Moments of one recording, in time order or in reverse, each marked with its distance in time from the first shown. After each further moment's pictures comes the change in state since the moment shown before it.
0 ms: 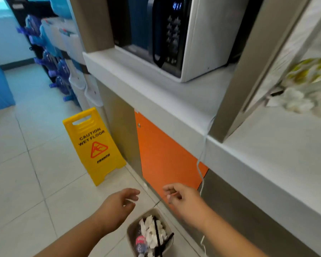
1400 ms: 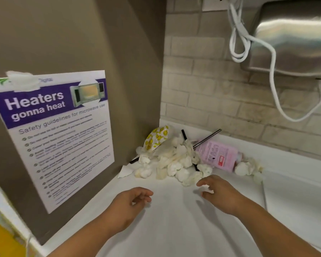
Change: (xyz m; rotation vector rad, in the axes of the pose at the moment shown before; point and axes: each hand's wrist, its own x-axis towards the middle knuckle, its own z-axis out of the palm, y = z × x) left_hand 0.065 0.444 0.150 -0.126 -0.123 0.482; right_hand -0.143 0.053 -0.507 -0.535 0.443 0.106
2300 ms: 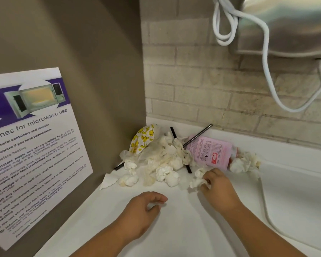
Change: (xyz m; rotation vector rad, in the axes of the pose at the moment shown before) left_hand 0.057 0.017 0.059 0.027 -0.068 0.057; right_hand 0.051 0.056 0.025 -0.023 0.498 -0.039
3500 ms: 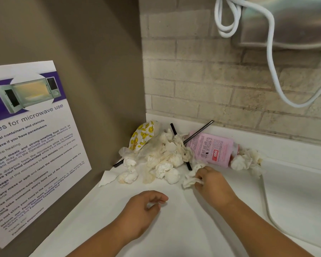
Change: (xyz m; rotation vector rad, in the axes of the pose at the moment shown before) left_hand -0.002 0.001 0.004 -0.045 0.009 -0.012; right_hand 0.009 -0.011 0.004 -0.068 -0.110 -0.091
